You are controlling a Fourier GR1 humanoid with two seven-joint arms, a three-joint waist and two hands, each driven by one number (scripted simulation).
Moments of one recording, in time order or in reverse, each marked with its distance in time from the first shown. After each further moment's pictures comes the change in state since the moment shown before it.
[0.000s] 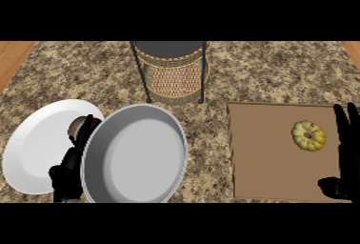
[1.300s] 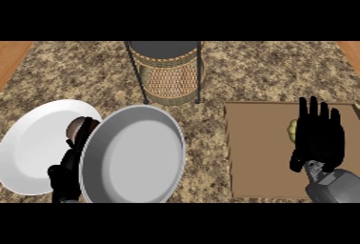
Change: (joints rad) left arm 0.013 -0.017 0.035 0.025 -0.003 -0.027 -0.007; right arm -0.215 0.275 0.007 0.367 0.079 0.207 -0.003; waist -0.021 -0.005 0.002
